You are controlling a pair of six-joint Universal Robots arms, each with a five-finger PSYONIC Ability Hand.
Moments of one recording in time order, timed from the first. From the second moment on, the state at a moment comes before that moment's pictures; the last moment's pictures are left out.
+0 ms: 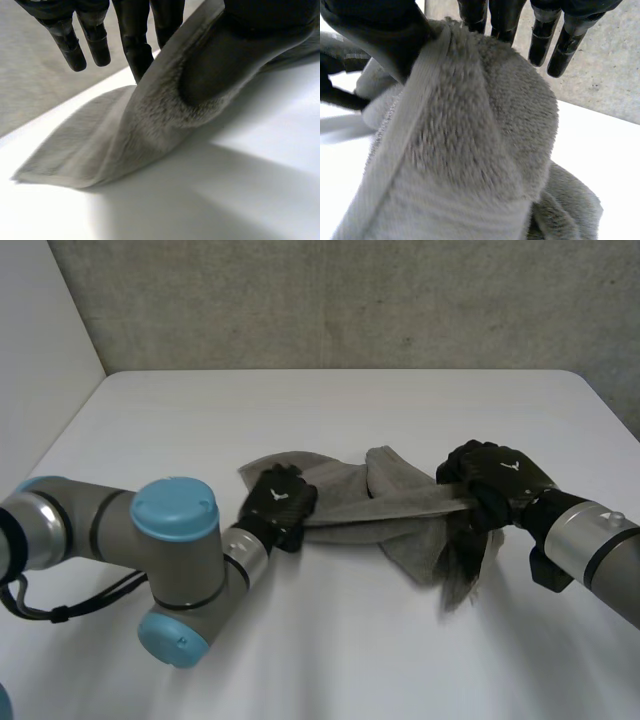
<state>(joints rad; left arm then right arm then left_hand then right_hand) 4.12 -2.28 -1.44 3.48 -1.49 3.36 1.75 -1.38 1.76 -0.07 1.09 3.05 1.30 1.33 0.23 0.23 1.17 1.31 1.29 0.22 0.25 1.14</state>
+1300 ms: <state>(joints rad) 4.27 -1.97 -1.82 3.57 -1.56 3.38 1.69 -1.42 1.80 -0.04 1.15 2.79 1.00 0.99 0.23 0.23 0.81 1.32 1.34 0.22 0.25 1.17</state>
